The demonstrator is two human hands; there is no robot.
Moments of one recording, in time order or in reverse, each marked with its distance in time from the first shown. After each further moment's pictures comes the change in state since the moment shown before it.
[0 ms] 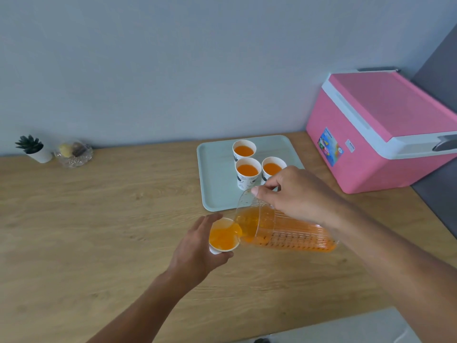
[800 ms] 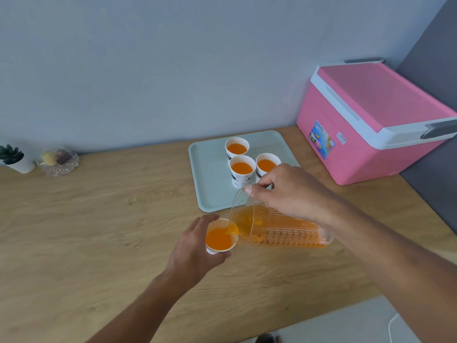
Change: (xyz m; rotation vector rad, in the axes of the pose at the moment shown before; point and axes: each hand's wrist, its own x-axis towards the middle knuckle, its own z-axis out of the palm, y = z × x) left_hand 0.007 -0.010 -0.003 -0.003 -0.049 0.028; right_hand 0.004 -0.006 0.006 -0.023 0.020 0.030
